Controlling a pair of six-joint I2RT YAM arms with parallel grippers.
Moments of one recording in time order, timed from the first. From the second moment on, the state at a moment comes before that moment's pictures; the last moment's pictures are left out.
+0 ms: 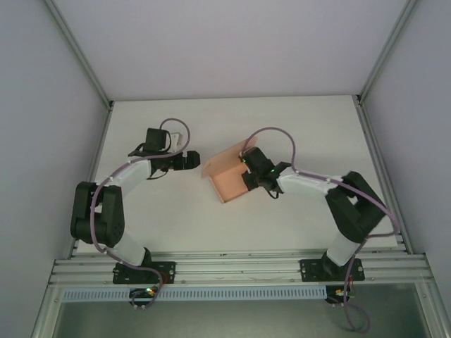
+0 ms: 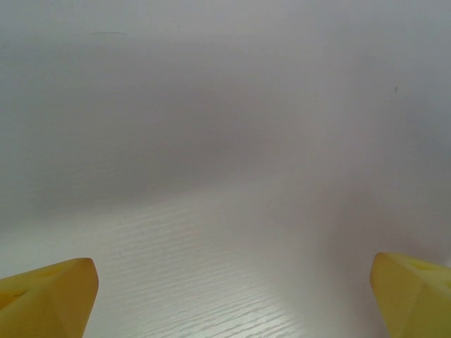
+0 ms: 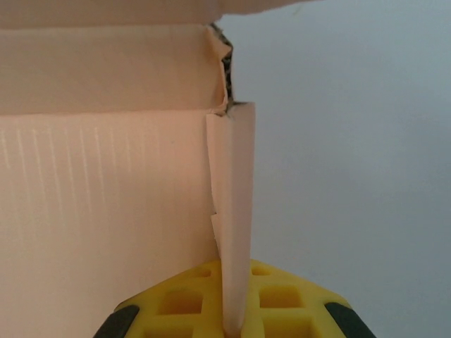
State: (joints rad) left arm -0.25 1.60 0.98 -0.32 0.35 -0.26; right arm 0.66 1.73 1.00 -0.29 0.18 0.14
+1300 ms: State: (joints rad) left arm -0.37 1.92 1.38 -0.41 0.68 -0.05; right arm 0.55 1.45 0.97 -0.32 -0.02 0.01
